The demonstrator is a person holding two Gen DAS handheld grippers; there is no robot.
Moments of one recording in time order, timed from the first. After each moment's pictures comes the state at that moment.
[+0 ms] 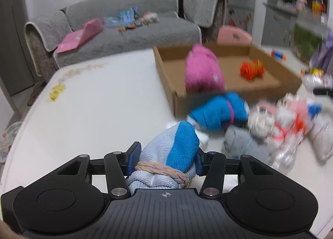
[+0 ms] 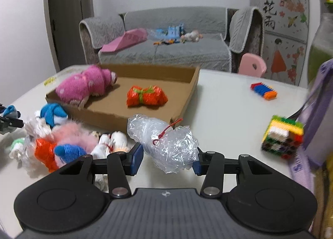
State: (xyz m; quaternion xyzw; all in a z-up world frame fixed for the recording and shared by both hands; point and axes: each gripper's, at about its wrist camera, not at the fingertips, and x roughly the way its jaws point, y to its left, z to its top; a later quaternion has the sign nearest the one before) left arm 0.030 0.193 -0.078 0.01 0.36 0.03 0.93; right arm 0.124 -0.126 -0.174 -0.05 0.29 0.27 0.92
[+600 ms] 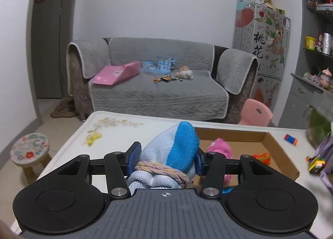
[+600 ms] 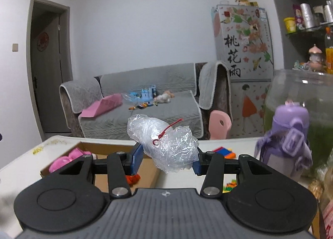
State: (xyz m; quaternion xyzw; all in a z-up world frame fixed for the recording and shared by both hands) left arm 0.027 0.204 0.033 -0.07 0.23 0.12 0.96; right arm 0.124 -0.164 -0.101 0.02 0.14 0.21 0.97
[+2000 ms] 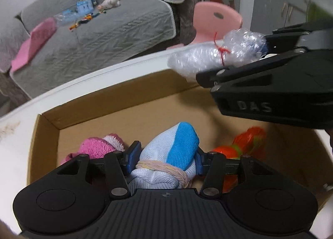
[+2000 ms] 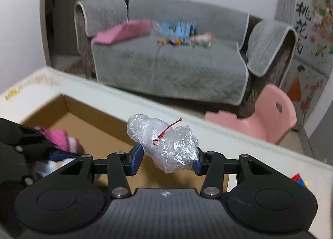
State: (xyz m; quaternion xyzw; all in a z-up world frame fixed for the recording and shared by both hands) left arm 0.298 0.060 -0.106 0.08 0.45 0.00 0.89; right arm 0.265 -0.018 -0.154 -0.15 0.31 0.26 0.90
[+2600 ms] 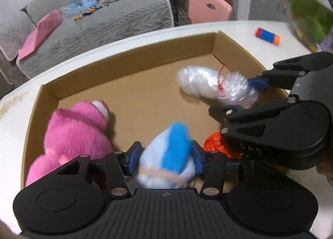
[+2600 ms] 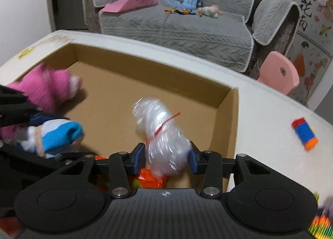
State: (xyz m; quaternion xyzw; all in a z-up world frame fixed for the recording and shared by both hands) left arm 0.228 0.024 -0.101 0.08 0.46 0.01 0.88; right arm 0.168 -0.067 -0.170 -0.17 0.37 0.27 0.87
